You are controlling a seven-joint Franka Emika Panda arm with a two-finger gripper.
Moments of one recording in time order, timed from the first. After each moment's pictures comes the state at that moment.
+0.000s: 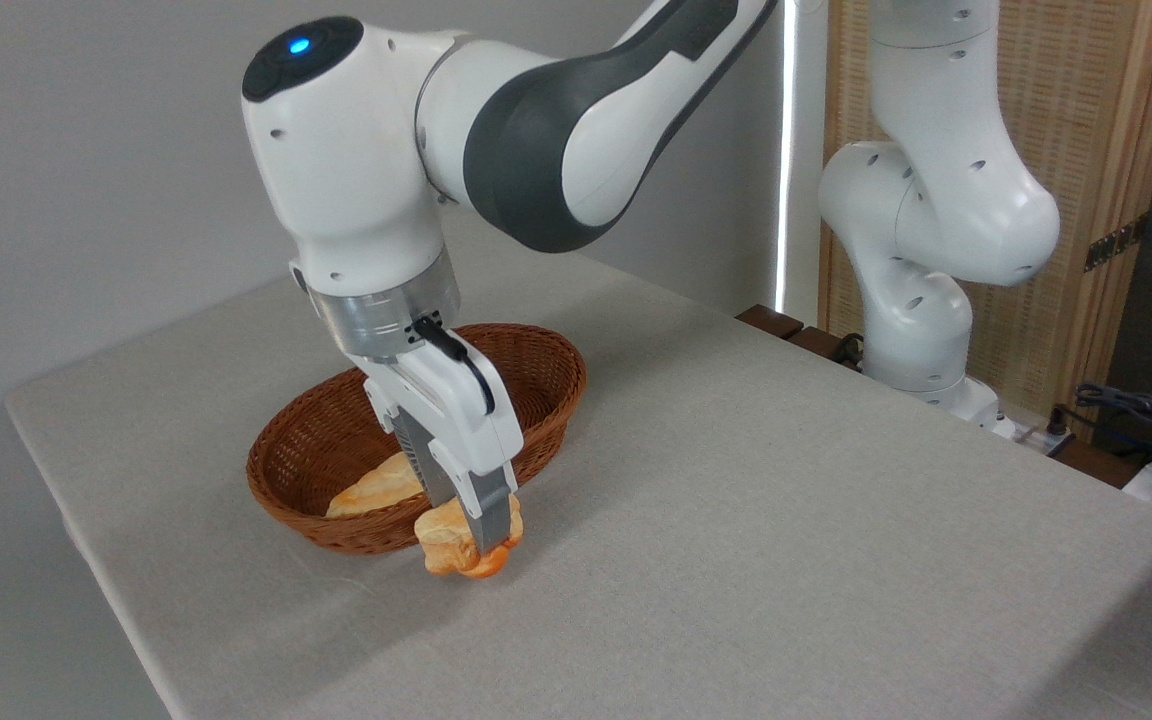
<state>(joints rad) -0.04 0.15 0.04 -1.76 -0.09 1.81 0.82</state>
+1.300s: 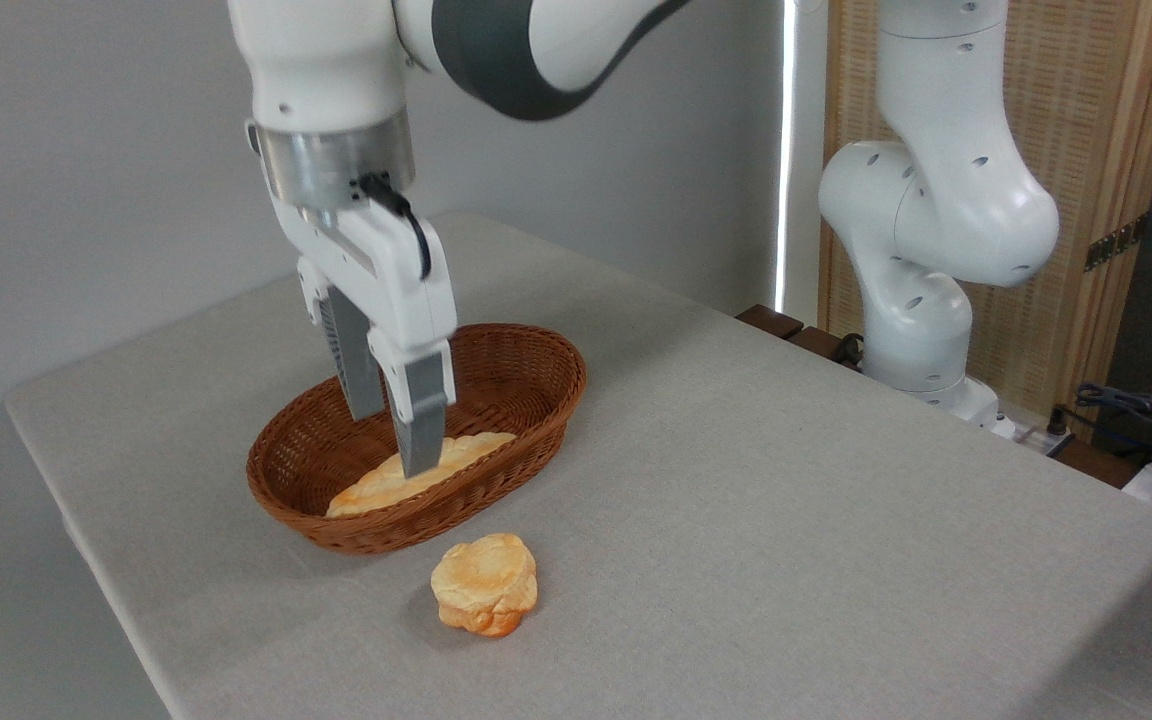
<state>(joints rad) -0.06 0.07 0.00 -1.67 -0.08 1.82 0.81</state>
